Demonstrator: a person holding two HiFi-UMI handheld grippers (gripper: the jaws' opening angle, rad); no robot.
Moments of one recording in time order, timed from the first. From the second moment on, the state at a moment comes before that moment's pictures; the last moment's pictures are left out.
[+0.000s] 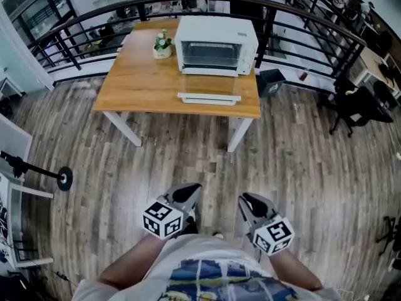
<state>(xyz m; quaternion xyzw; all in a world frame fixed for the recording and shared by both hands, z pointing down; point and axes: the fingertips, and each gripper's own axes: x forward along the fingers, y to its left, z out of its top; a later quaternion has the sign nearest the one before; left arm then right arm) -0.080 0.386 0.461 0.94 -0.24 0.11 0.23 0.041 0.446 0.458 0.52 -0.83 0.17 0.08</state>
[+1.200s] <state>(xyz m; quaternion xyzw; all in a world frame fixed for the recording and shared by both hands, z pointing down) -0.007 0.049 0.453 0.93 -0.23 0.07 0.27 0.090 0.146 0.442 0.54 -0.82 0.16 0.10</state>
